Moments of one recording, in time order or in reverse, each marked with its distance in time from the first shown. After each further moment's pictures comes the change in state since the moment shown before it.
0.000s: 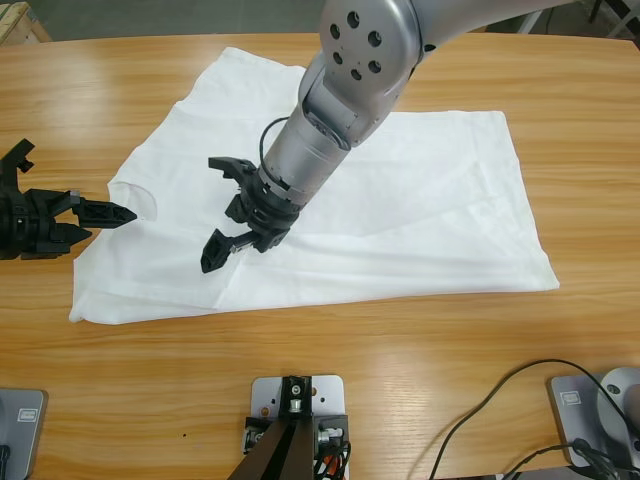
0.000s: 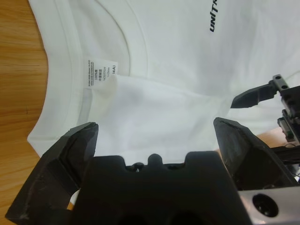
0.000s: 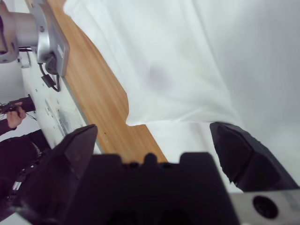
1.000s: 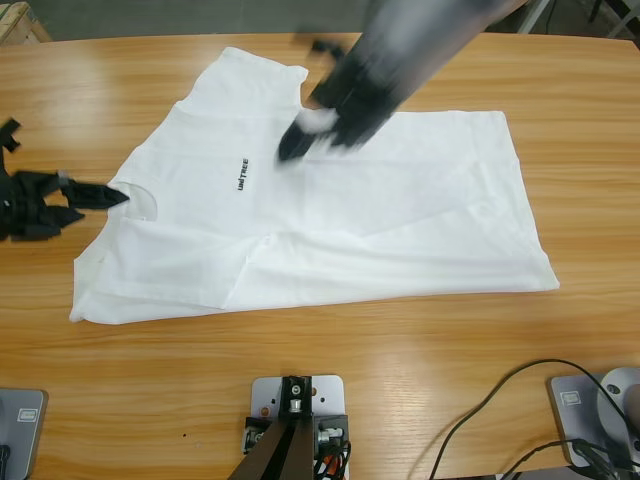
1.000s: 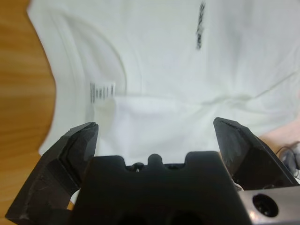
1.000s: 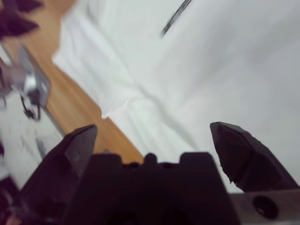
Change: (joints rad) arm 0 0.033 -0.025 -0.063 0.037 -0.001 0.047; arm 1 -0.229 -0.313 -0.010 0.200 -0.242 -0.070
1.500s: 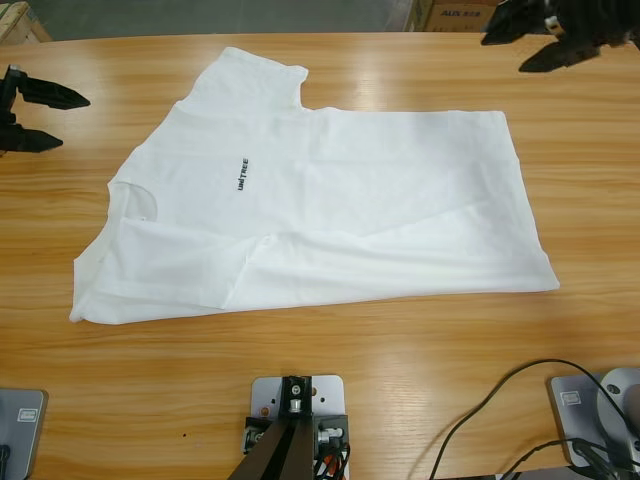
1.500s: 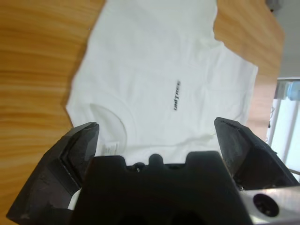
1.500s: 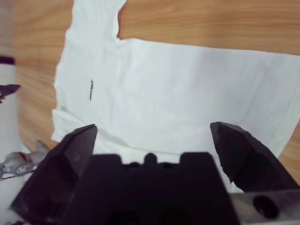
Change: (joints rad) arm 0 0.387 0.203 -0.276 0.130 -0.321 0.162; arm 1 -0.613 -0.238 0.314 -0.147 0.139 -0.019
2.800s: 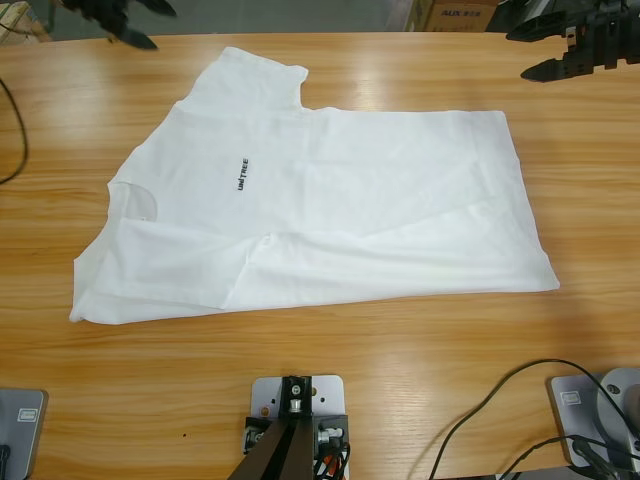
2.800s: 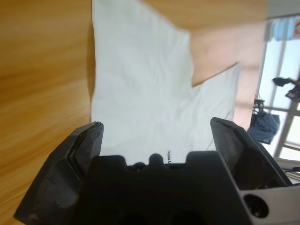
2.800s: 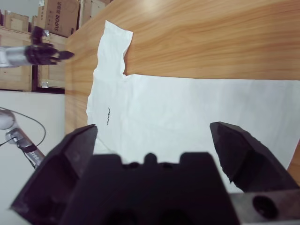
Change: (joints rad) arm 0 -0.029 1.059 -1.685 0.974 -0.243 0.369; arm 1 -0.230 0.166 0.093 -0.227 0.280 -0.024
